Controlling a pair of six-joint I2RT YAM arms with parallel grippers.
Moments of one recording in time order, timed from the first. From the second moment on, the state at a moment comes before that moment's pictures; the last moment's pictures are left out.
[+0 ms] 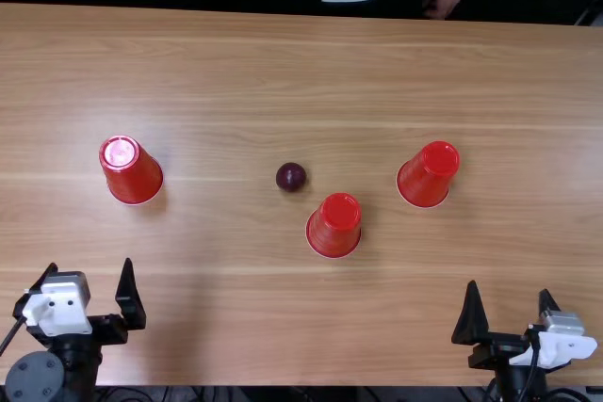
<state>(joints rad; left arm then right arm) 0.08 0.15 0.40 -0.48 0.03 -0.08 0.00 0.01 0.48 -0.60 0.07 0.08</state>
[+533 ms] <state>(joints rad) 0.08 0.02 0.14 -0.09 0.04 -0.08 -0.06 0.01 0.29 -0.10 0.09 0.08</state>
